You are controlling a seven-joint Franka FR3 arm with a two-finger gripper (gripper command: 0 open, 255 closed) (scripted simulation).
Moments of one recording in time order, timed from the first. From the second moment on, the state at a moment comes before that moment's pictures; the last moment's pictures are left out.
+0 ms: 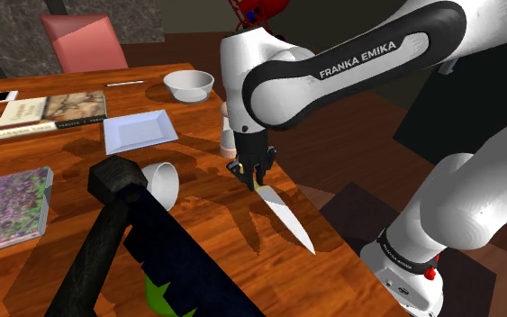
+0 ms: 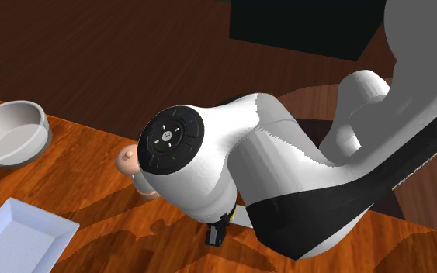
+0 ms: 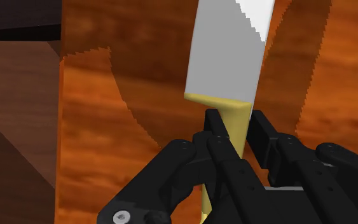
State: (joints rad) arm 0.11 -0.22 0.45 -2.35 0.16 1.97 0.59
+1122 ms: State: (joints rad) arm 0.11 -0.29 0.42 -2.18 0.17 1.74 0.59
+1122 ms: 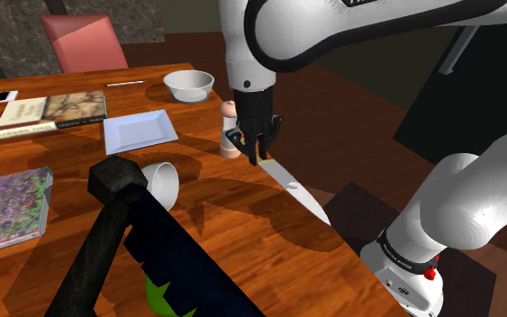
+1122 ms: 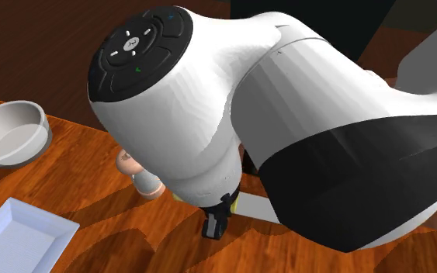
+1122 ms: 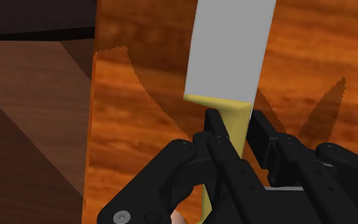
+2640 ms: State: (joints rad) arm -0.03 0.33 0.28 -1.44 -0.09 1.57 0.38
